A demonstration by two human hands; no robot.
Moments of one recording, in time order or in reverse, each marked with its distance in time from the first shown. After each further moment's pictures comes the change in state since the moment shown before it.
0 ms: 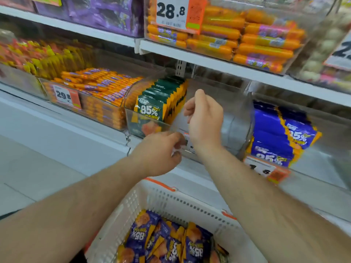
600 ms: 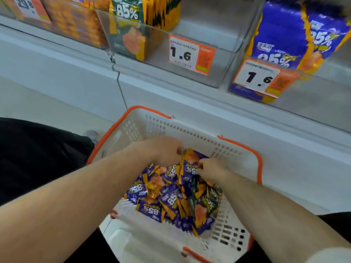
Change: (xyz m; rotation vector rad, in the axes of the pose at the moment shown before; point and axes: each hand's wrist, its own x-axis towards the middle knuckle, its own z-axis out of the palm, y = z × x) left_hand -0.097 0.059 0.126 -0.044 -0.947 -0.257; right_hand -0.195 0.250 -0.187 -1.270 -1.132 0.557
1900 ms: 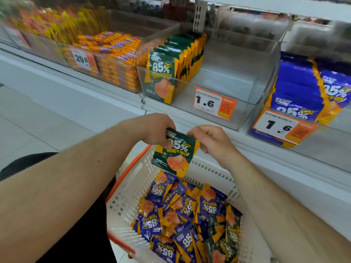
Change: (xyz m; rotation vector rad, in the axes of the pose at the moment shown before) left_hand -0.054 -0.055 -0.131 0.040 0.321 -0.120; right_hand -0.055 -0.114 -0.181 1.028 0.319 -0.490
